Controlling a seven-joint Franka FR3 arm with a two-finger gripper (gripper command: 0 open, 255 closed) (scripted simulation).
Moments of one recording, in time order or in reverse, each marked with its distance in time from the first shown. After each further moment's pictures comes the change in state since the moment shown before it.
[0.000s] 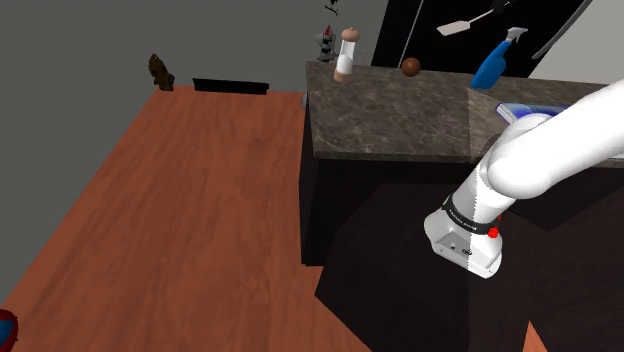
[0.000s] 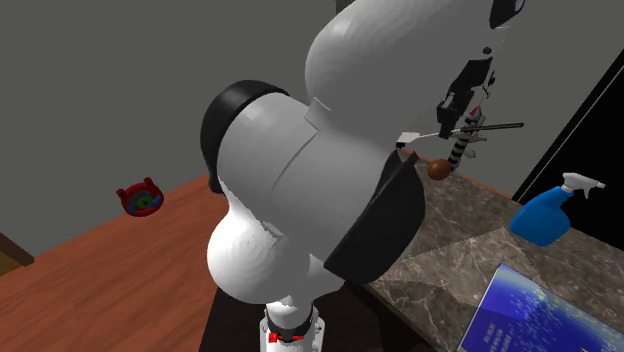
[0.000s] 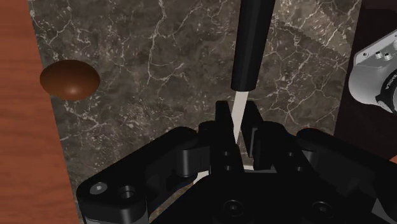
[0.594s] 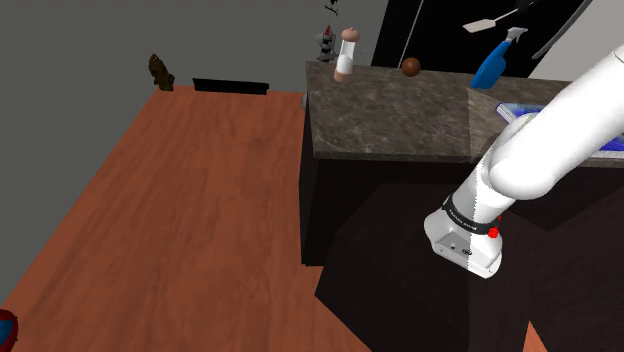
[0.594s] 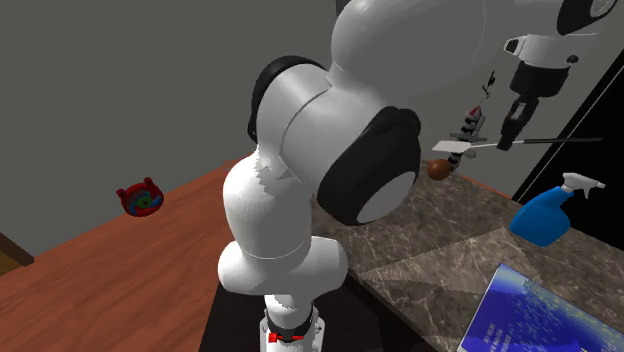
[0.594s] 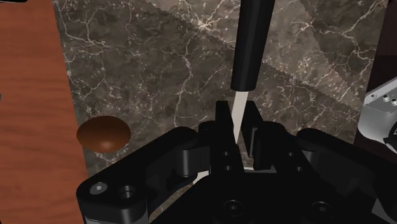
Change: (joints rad) arm 0.043 0.257 -0.348 0.230 0.113 0.049 -0.327
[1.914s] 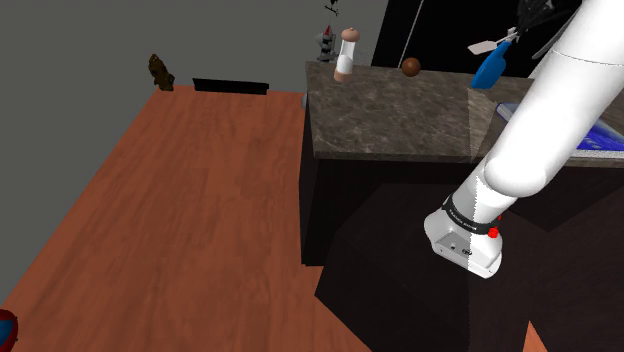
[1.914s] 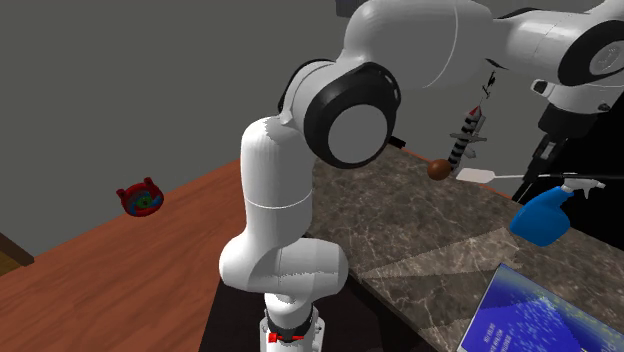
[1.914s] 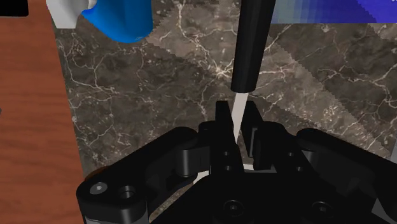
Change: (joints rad) arm -0.099 0.351 -0.234 -0.012 0.323 0.182 -0.331
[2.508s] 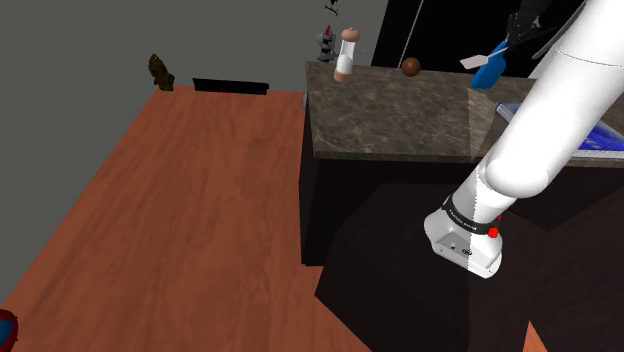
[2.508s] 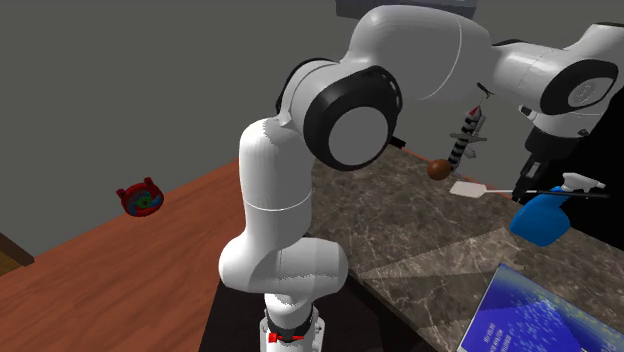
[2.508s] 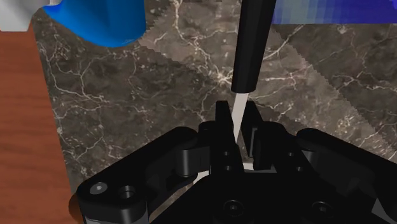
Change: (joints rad) arm 0.027 -0.019 -0.003 -0.137 -0.018 0.130 0.016
